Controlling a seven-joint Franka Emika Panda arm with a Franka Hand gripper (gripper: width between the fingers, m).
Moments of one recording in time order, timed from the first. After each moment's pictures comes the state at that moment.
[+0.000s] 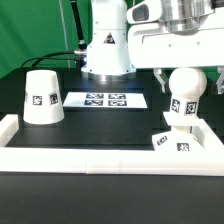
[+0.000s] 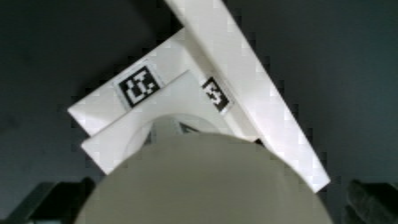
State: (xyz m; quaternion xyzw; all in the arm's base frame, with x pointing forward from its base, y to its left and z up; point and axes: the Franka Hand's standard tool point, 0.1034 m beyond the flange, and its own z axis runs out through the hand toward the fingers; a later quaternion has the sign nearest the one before) arm 0.590 0.113 0.105 -0.96 0.25 0.01 0.08
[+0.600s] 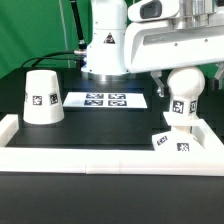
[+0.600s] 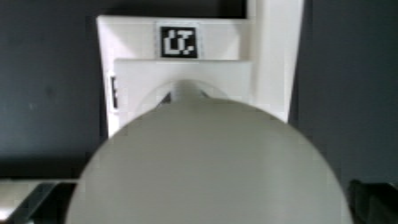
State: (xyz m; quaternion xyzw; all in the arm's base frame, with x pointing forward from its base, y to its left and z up) arm 0.592 0.108 0.106 -1.00 -0.04 -0.02 0.06
